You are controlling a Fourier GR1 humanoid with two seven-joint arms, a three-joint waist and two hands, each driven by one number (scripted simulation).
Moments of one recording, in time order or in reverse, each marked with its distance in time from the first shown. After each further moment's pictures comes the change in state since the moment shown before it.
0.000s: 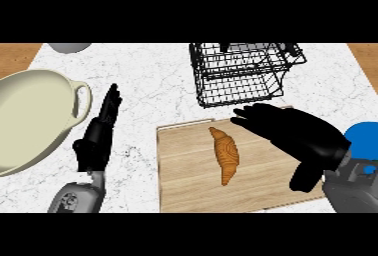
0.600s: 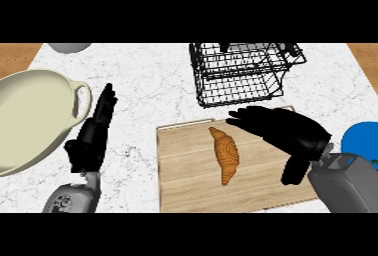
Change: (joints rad) left arm 0.014 -0.003 0.034 -0.031 -0.015 -0.037 0.019; right arm 0.000 0.059 -0.012 0.145 0.091 -0.039 -0.144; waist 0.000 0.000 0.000
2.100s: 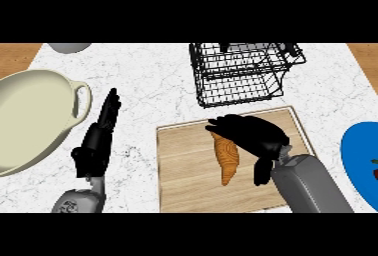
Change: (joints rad) left arm 0.035 -0.058 0.010 -0.009 -0.053 -0.025 -0.024; right arm 0.004 0.203 0.017 0.184 0.206 -0.048 -0.050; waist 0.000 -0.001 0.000
